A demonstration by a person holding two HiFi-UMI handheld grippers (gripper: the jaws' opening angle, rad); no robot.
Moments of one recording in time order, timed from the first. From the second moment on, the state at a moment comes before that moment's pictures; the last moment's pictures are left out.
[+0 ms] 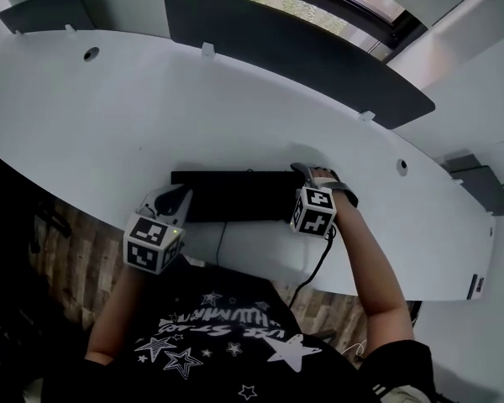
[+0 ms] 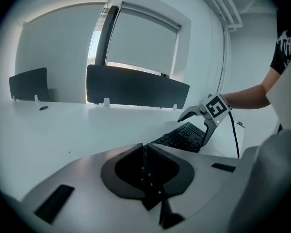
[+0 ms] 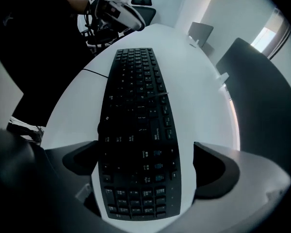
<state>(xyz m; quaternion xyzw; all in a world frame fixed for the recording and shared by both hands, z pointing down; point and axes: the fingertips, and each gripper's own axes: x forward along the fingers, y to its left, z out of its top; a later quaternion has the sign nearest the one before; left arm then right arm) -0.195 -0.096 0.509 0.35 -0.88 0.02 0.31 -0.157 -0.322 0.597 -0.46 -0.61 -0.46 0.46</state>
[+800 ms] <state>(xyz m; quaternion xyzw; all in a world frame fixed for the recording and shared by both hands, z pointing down) -0.196 -0.111 0.521 0.36 -0.88 0.03 0.31 -0.152 -0.308 0.622 -0.48 -0.52 -0.48 0.52</state>
